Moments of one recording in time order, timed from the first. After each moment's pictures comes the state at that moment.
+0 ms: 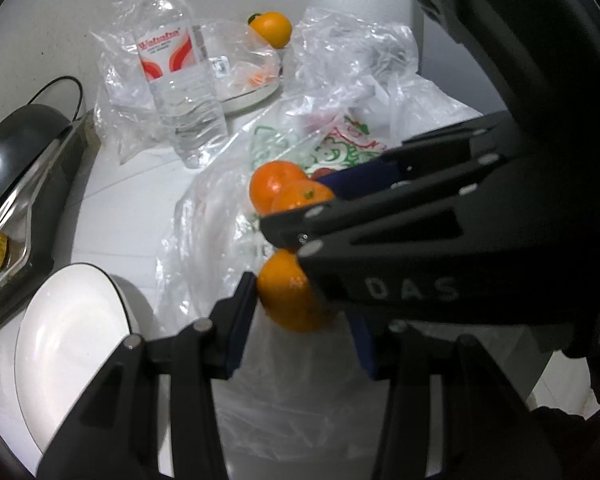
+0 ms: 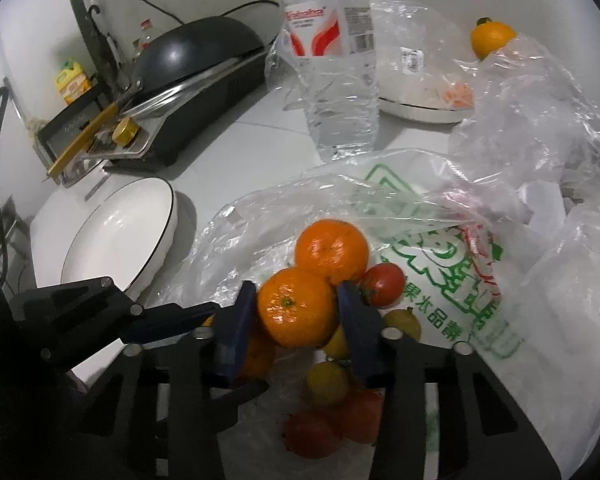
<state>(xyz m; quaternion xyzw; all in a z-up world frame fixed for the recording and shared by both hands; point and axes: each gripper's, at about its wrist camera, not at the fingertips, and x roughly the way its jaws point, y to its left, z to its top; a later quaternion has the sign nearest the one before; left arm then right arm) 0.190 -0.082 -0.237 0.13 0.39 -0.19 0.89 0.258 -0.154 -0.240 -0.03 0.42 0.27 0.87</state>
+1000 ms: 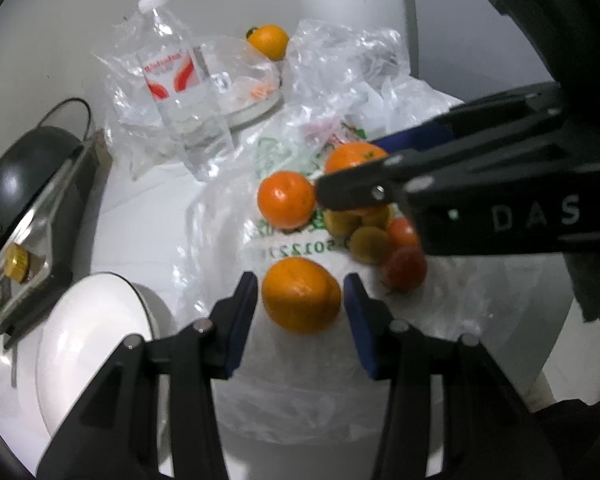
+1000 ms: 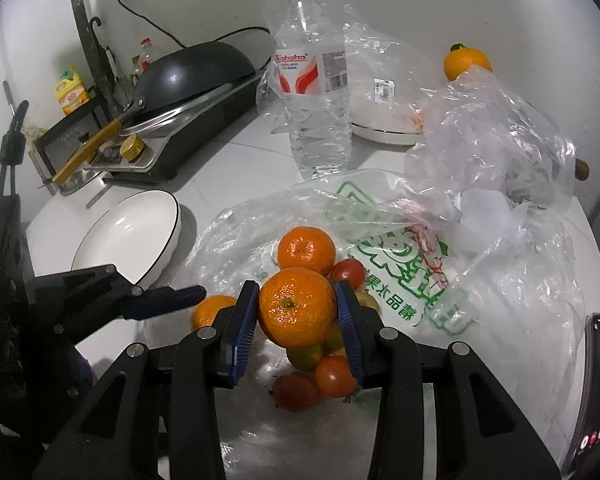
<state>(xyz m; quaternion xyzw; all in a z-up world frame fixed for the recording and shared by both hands) 0.173 -0.084 -0.227 0.17 0.36 -0.17 0.90 0.228 -0.182 -0.213 -0.03 0.38 0.24 0.89</state>
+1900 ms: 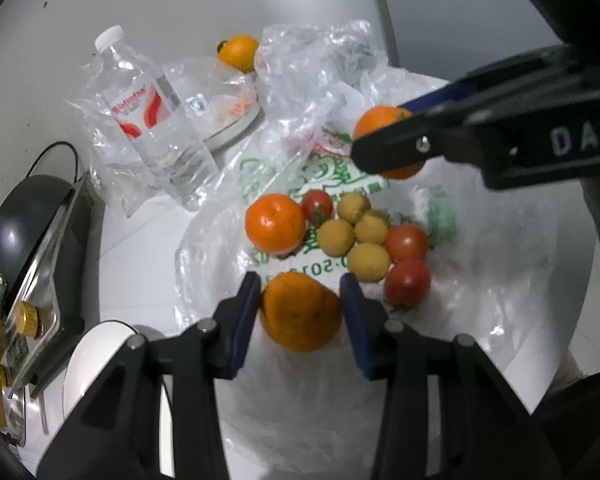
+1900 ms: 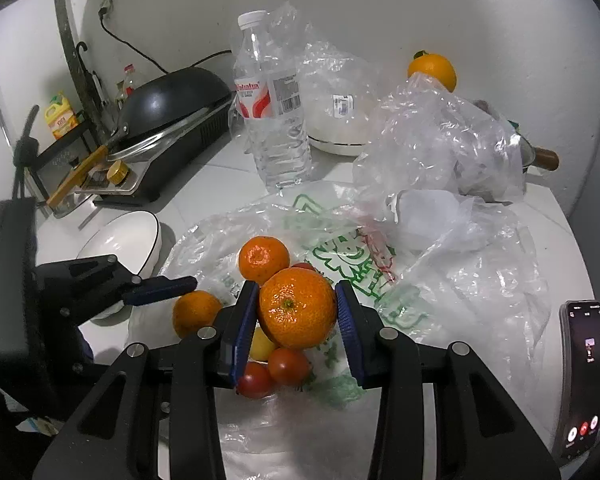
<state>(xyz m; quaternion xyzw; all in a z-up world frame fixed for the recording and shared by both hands) 0.185 -0.102 -0.225 0.23 0.35 -0.20 0.89 0.221 -0.219 -0.205 0.00 0.36 0.22 0.91</state>
